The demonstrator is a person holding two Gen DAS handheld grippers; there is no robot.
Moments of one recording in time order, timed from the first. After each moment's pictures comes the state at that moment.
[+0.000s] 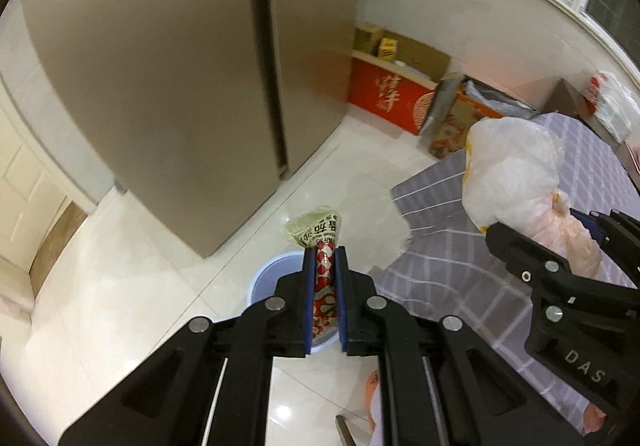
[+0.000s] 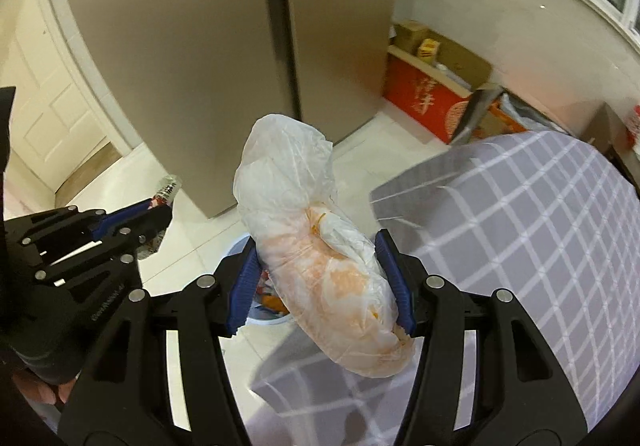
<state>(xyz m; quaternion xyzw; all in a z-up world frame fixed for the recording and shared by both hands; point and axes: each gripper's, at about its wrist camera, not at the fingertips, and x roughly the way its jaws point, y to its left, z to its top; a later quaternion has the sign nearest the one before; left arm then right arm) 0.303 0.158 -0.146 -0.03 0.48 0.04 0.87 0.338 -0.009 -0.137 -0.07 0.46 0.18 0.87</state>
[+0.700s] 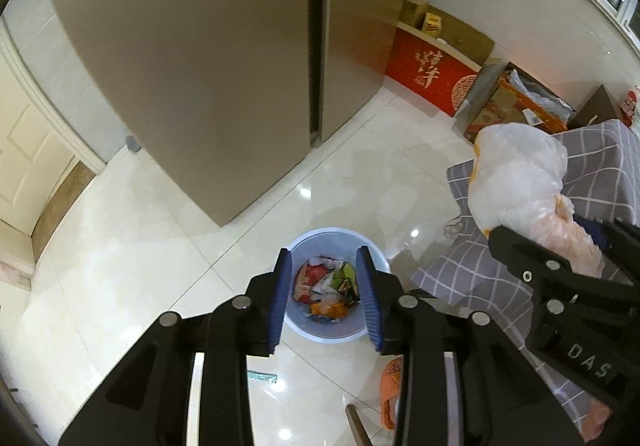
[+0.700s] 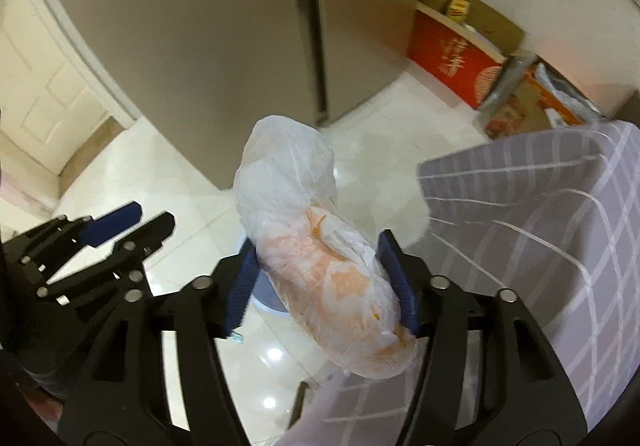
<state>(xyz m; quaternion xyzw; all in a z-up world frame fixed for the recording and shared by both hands) 0.318 0.223 -0.204 -0.06 0.53 0.08 0.84 0.380 0.059 -0.197 -0.07 0.53 0.19 0.83</state>
